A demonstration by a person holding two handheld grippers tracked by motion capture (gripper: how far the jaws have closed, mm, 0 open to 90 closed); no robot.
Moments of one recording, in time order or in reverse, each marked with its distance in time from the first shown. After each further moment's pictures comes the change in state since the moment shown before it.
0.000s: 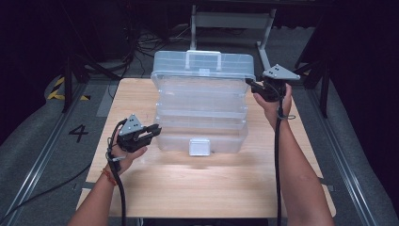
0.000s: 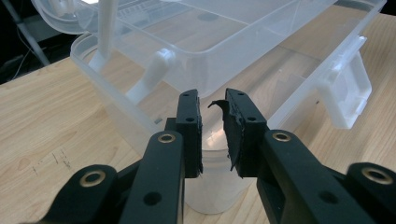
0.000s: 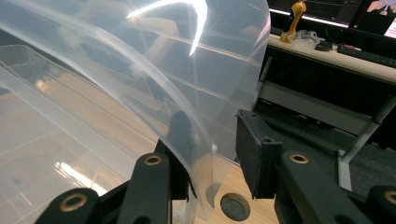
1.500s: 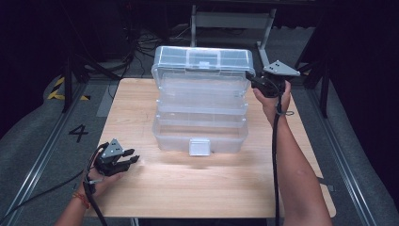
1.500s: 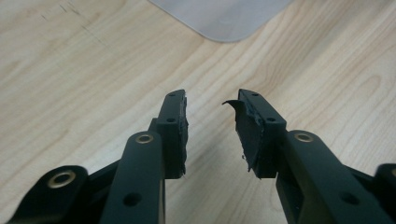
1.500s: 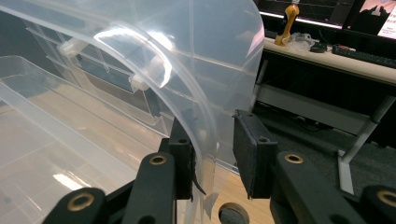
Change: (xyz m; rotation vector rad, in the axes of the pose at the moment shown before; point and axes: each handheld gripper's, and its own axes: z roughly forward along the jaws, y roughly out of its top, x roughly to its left) left arm 0.004 -0.081 -0.047 0.280 0.020 -0.010; right arm -0.006 0.006 0.008 -0.019 -0.015 0.034
